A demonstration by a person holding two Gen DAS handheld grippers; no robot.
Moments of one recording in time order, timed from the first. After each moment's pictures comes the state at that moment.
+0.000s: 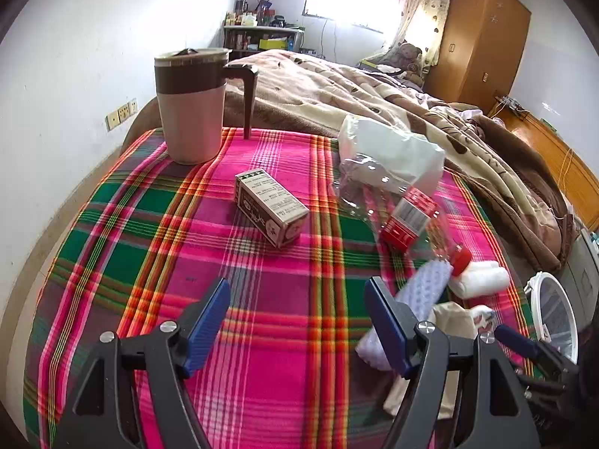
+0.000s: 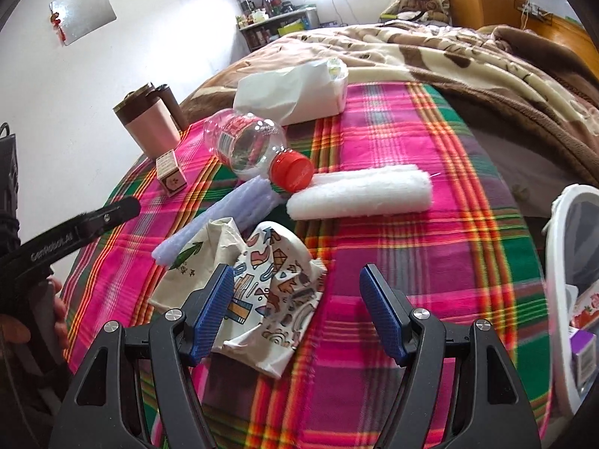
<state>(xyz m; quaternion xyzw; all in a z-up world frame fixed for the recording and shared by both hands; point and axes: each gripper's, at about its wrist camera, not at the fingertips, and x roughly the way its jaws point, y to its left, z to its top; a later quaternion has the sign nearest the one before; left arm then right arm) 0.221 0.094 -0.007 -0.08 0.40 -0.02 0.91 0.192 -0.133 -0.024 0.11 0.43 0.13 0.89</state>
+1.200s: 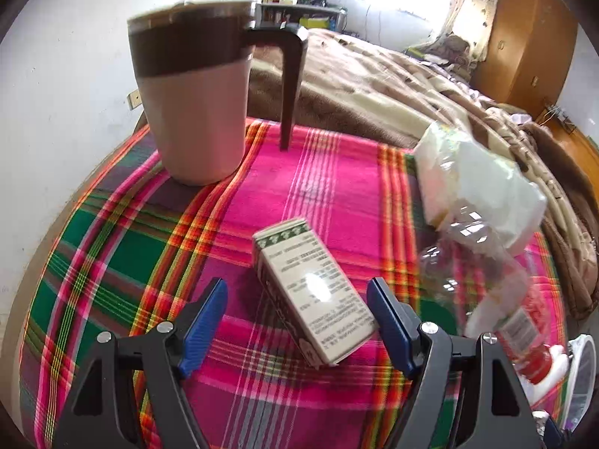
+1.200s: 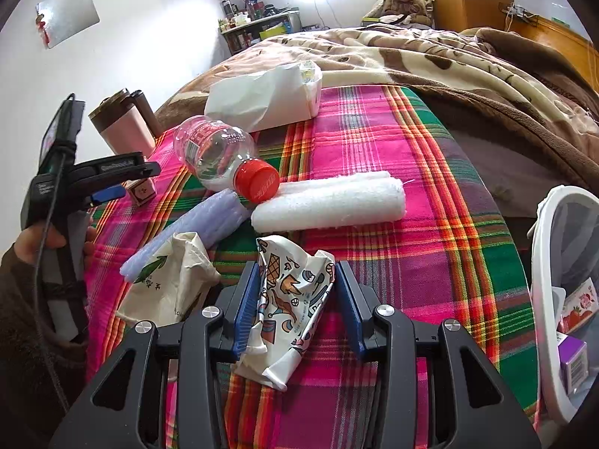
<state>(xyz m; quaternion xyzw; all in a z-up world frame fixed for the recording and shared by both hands) 0.326 0.116 -0.042 -0.09 0.45 0.06 0.89 0.197 -0.144 -0.025 0.10 0.42 0.09 0.90</state>
